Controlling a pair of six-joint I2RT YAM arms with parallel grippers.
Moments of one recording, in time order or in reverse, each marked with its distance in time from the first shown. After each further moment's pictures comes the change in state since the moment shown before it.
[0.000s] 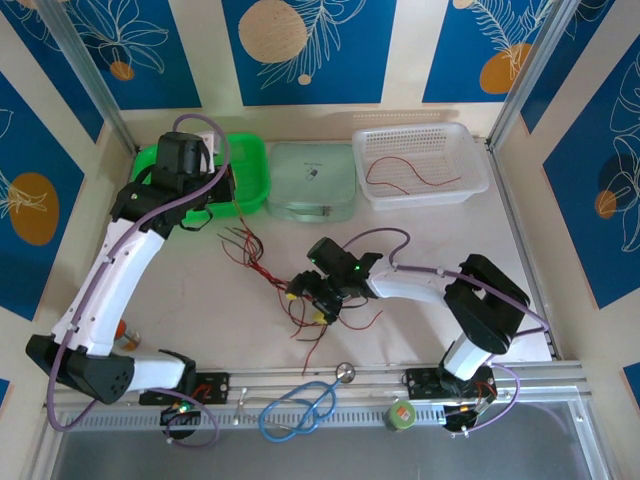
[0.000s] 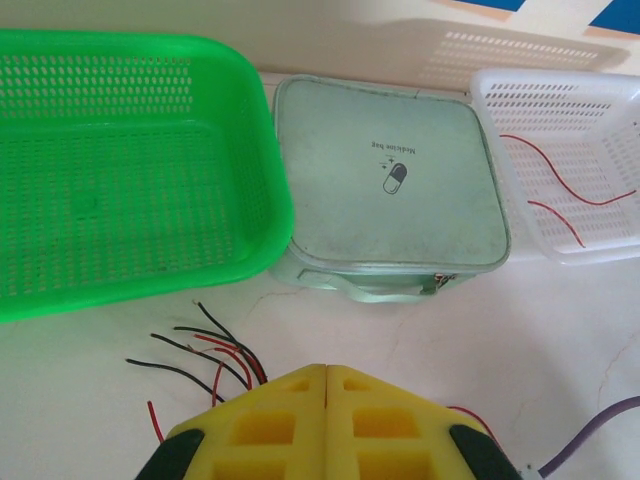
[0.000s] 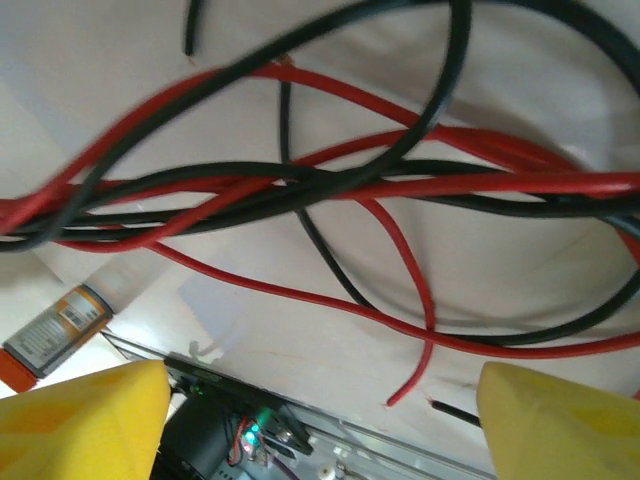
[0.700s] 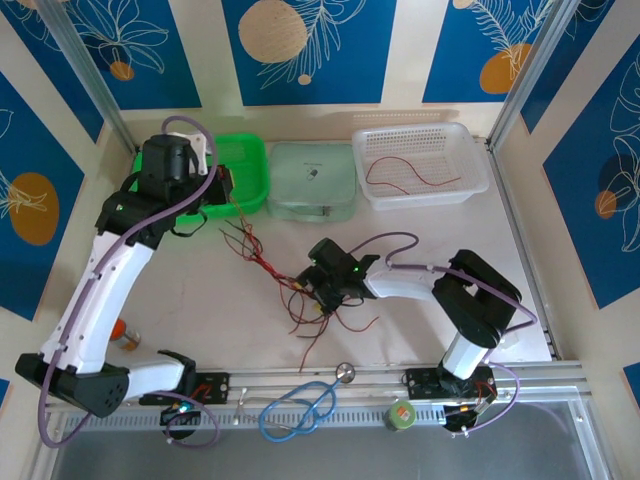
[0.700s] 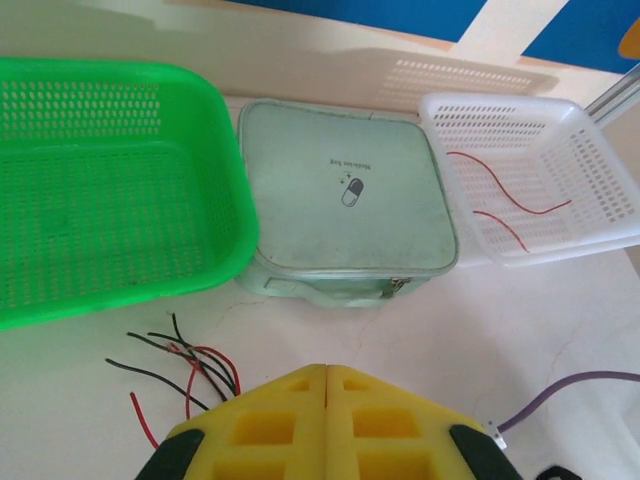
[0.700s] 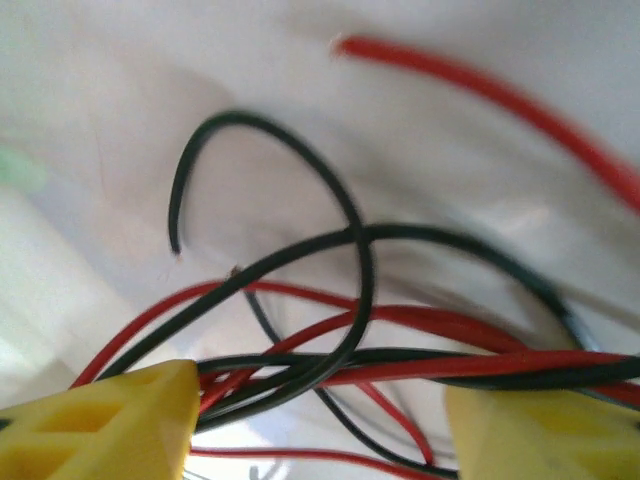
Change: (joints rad) left arm 0.000 -0.077 0.004 0.002 0.057 -0.007; right arm -0.036 0.061 -0.031 0.095 0.187 0.163
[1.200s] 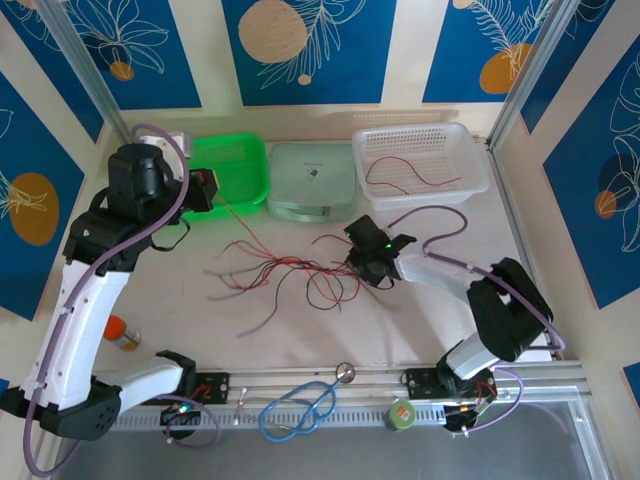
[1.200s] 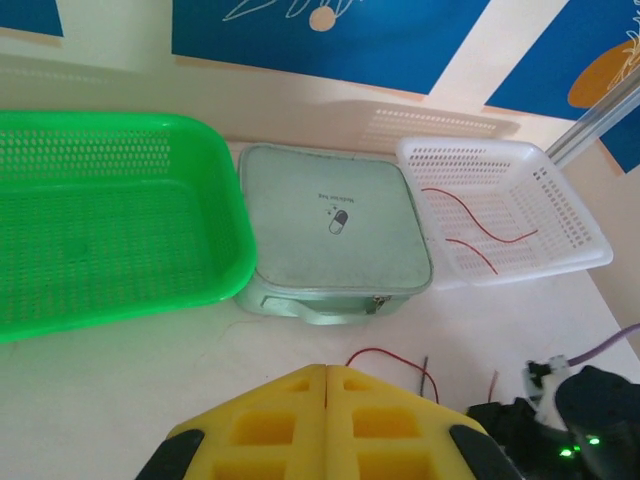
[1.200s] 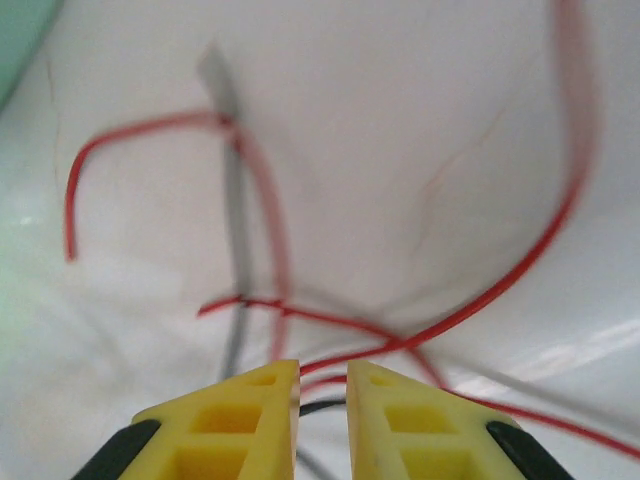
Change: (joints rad) left arm 0.000 -0.111 0.037 -0.053 -0.022 0.001; right arm -0.240 -0.172 0.004 -0.283 0.323 -0.340
